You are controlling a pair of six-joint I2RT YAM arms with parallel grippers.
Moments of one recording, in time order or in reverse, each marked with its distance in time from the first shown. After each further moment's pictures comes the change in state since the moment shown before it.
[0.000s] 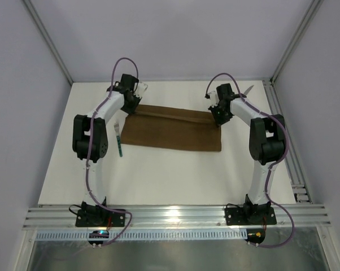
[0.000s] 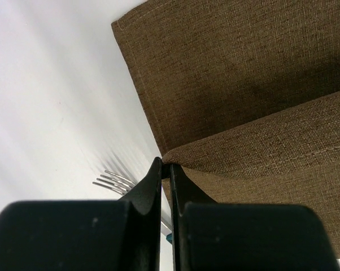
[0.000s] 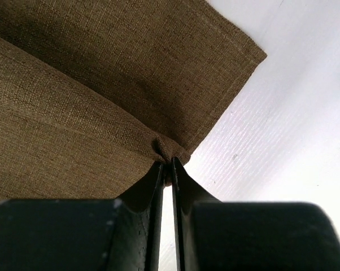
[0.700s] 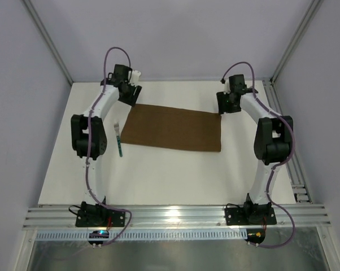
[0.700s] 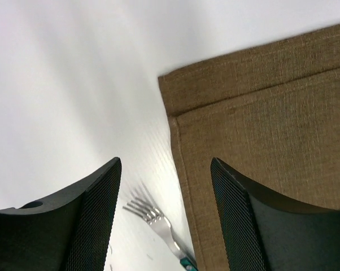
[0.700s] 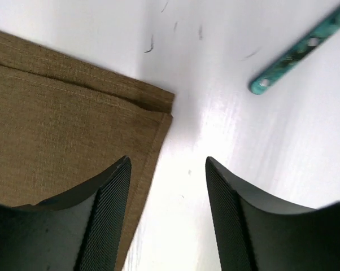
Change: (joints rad) left arm 0.033 0.088 0.204 0.008 0.024 -0.039; right arm -0.070 0.029 0.105 0.058 0.019 0.208
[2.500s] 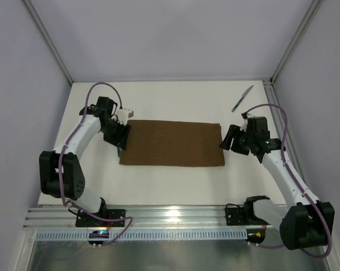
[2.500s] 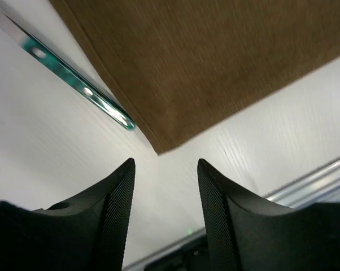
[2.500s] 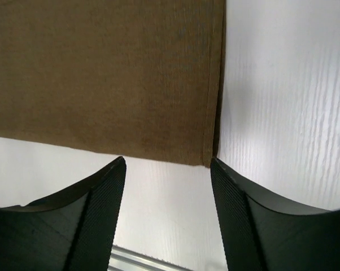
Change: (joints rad) left arm 0.055 -0.670 -0.809 -0.300 0.319 0.051; right arm -0.019 -1.013 -0.877 -0.009 -0.213 0.457
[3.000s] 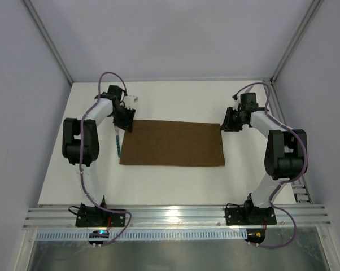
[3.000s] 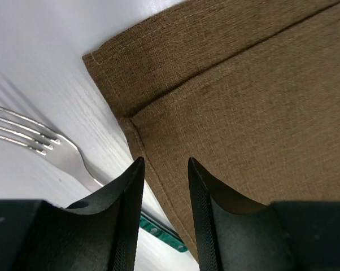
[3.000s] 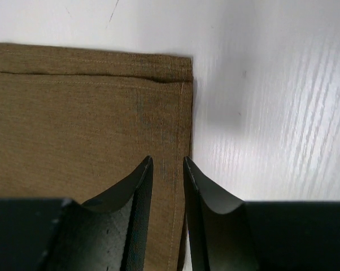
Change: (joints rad) left arm 0.021 0.448 0.358 0.229 -0.036 -0.092; right arm -0.087 0.688 0.409 0.163 -0.058 -0.164
